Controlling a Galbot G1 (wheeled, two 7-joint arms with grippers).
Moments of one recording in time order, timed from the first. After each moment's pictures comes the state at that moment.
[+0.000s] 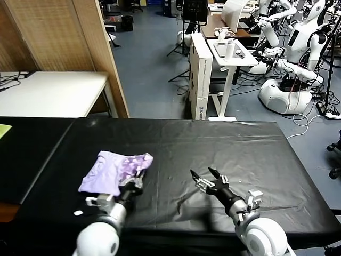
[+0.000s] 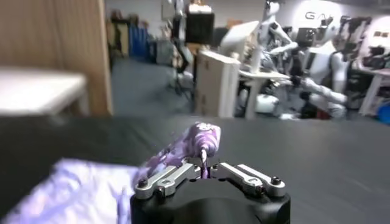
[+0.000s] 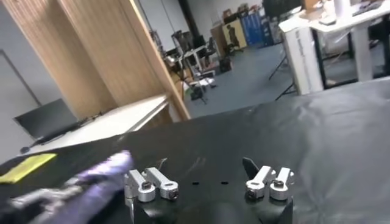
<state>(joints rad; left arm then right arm) 1.41 -1.37 -0.35 -2.06 -0.35 0.41 -0.07 -1.36 1.09 0.33 2.11 0.80 -0.36 0.05</state>
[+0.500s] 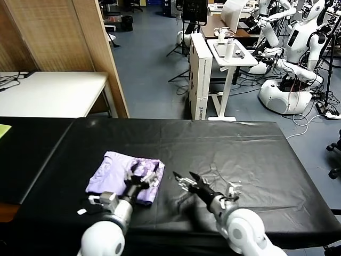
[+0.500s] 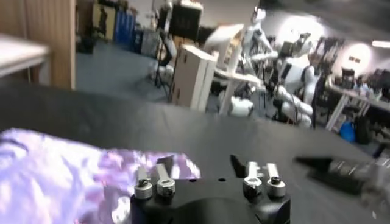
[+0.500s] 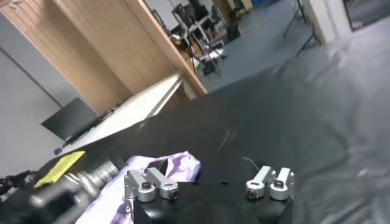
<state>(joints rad) 1.40 -1.36 -0.35 -2.15 -0.34 0.37 -0.08 -1.19 1.16 0.14 1.99 0.98 -0.42 0.15</state>
